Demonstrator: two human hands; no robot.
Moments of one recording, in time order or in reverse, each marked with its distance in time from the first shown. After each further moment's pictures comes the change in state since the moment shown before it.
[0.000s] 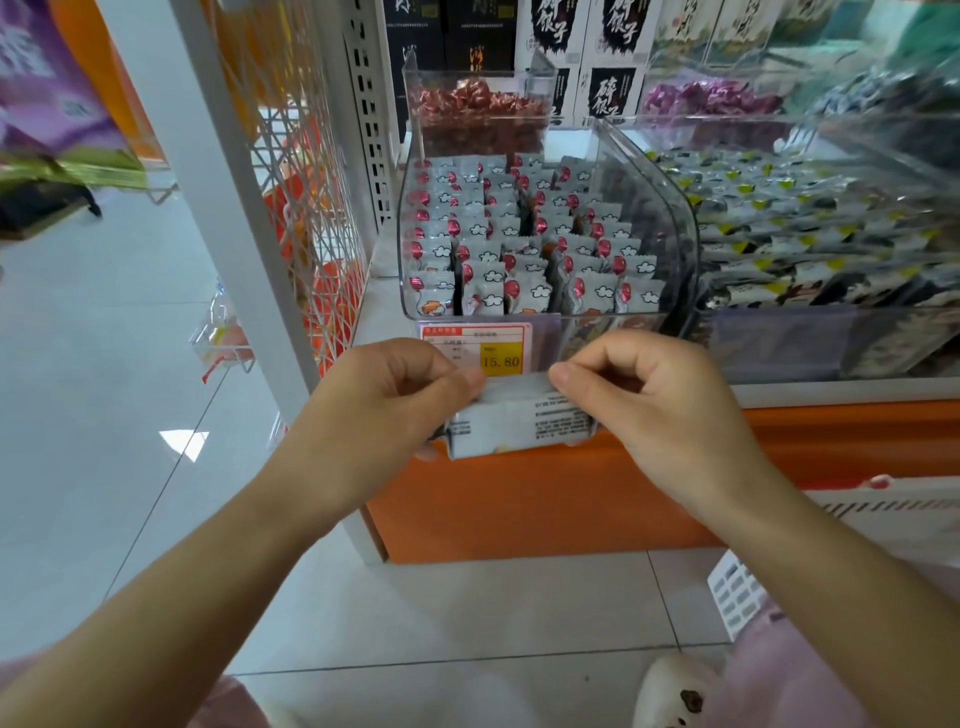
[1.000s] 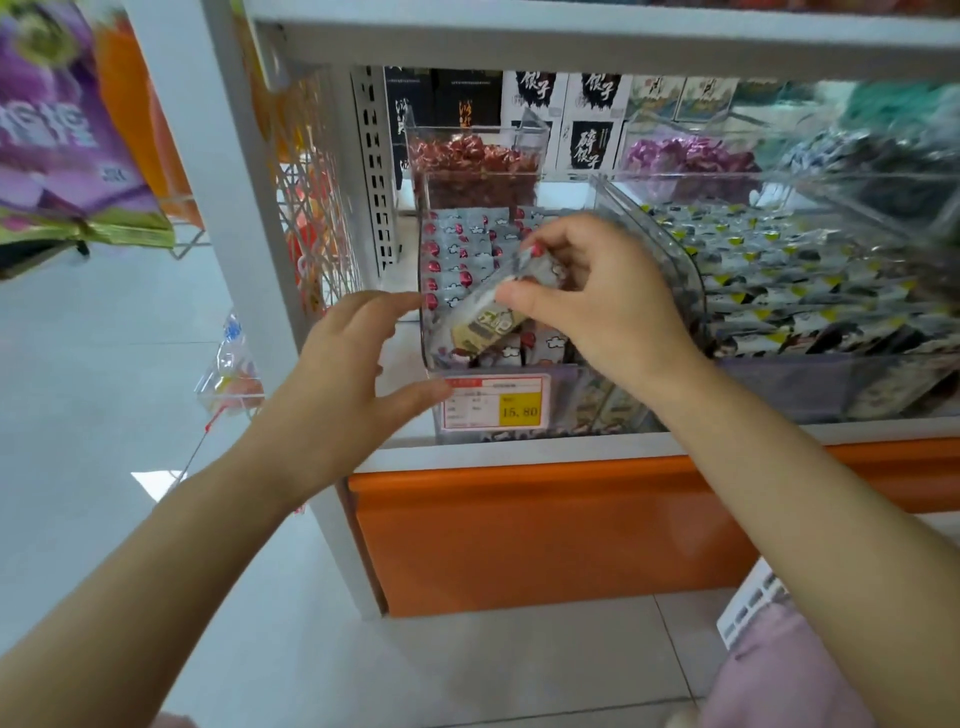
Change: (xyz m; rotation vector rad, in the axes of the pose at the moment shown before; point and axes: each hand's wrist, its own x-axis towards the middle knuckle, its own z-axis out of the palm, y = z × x) left_hand 0.047 -0.018 -0.046 0.575 0.098 0.401; right_hand 0.089 -0.031 0.016 -0.112 0.100 -0.182
